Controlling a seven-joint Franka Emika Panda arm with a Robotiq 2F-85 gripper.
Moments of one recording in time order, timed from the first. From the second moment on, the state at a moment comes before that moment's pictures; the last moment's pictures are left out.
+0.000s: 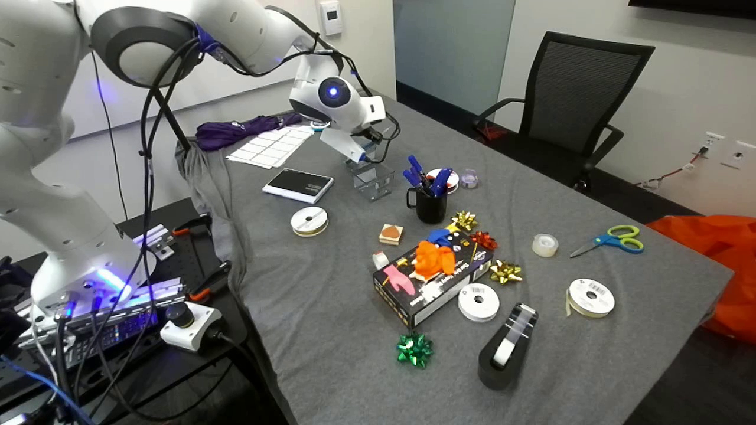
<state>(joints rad) -0.60 0.88 0.77 -1.86 0.85 3.07 -1.33</state>
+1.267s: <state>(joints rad) -0.40 0.48 0.53 -2.11 0.75 2.99 -0.87</state>
